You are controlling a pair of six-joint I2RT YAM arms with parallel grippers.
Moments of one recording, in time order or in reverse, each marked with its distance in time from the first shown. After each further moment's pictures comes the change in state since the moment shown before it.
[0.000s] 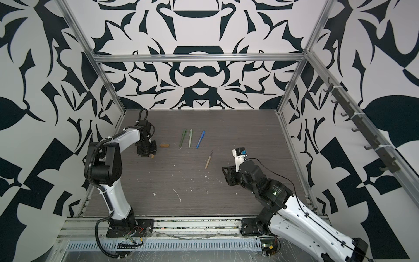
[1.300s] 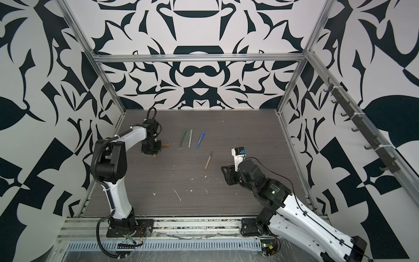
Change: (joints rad) left arm -0.075 0.023 0.037 -0.045 -0.032 0.061; right arm 0.000 0.020 0.000 0.021 0.000 0.000
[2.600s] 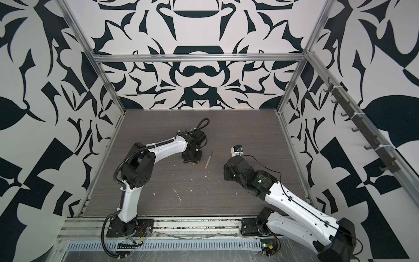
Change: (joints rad) left arm -0.558 0.143 0.169 0.047 0.058 -0.196; right arm -0.002 0.233 0.071 -0.077 0.155 0.116
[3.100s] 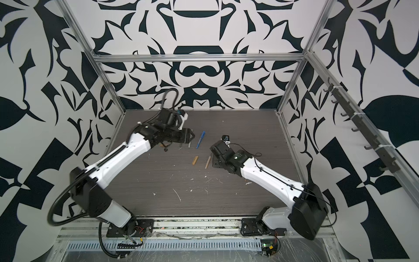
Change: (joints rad) left arm 0.147 -0.632 -0.151 0.227 0.204 0.086; right arm -0.041 0.464 0.297 -0.037 -0.008 0.037
